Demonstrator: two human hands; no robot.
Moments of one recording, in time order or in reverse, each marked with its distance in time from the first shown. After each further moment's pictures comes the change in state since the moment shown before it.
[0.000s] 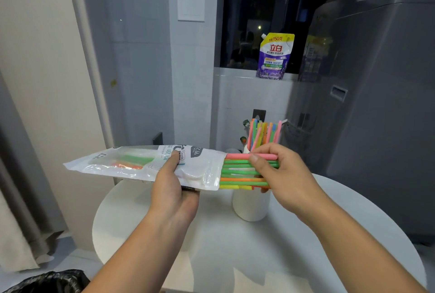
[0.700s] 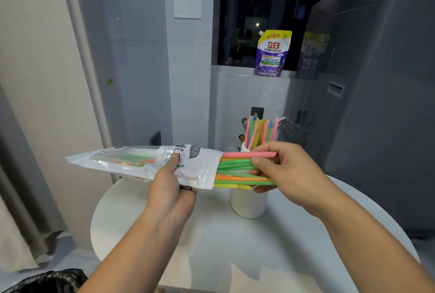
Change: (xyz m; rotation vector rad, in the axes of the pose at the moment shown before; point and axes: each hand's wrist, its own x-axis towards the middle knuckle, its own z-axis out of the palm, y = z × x) left_hand 0.002 0.001 0.000 0.014 0.039 -0.052; right_hand -0.002 -0.008 -0.017 0.039 -0.127 0.086
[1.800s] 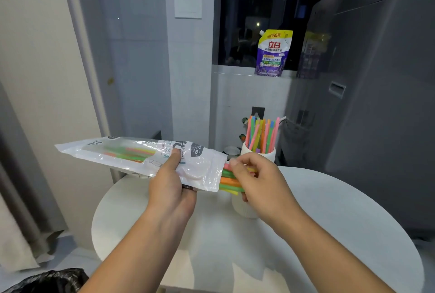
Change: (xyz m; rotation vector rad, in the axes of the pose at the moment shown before) left_hand -0.002 -0.001 0.002 0.040 -0.022 0.055; right_hand -0.001 0.020 0.056 0.020 0.153 -0.032
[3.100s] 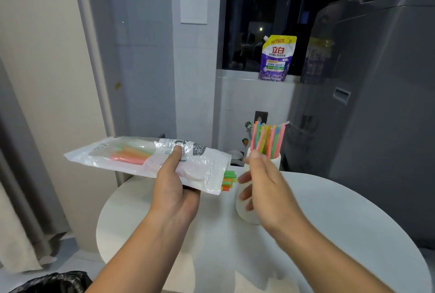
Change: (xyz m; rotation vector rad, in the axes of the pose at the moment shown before) left_hand -0.003 0.009 0.001 0.015 -0.093 0.027; right_hand -0.012 -0.022 0.007 0.039 0.097 0.078
